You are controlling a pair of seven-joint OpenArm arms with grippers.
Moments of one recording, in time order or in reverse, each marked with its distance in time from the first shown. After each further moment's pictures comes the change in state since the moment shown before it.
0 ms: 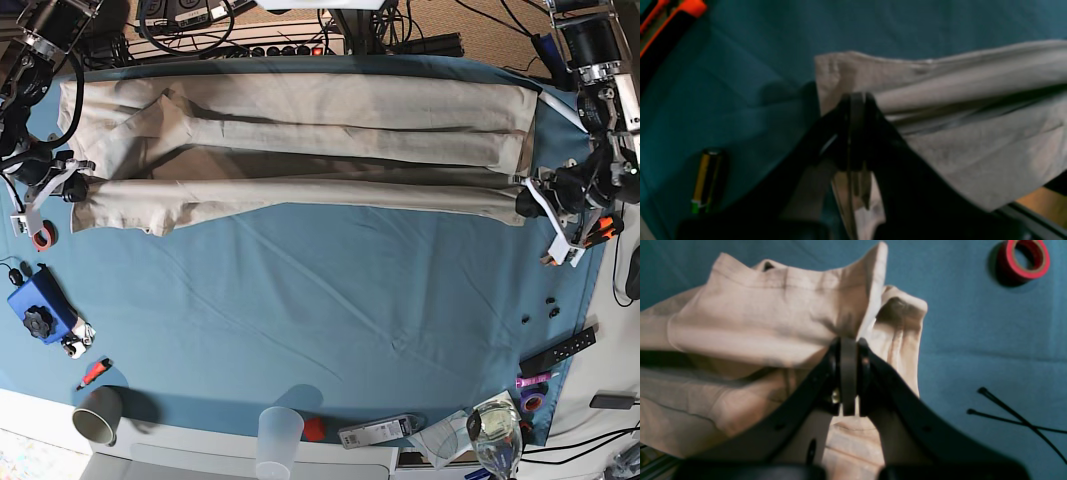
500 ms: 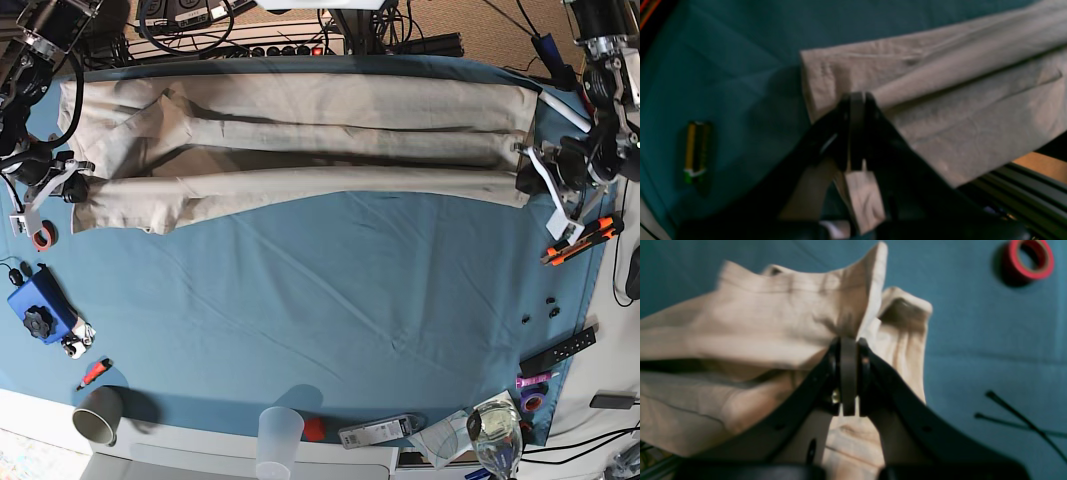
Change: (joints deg) left arm 8.2 -2.5 -0.1 8.3 -3.0 -0.8 0.7; right arm 0.0 0.0 0.2 0.0 2.6 0.7 0.0
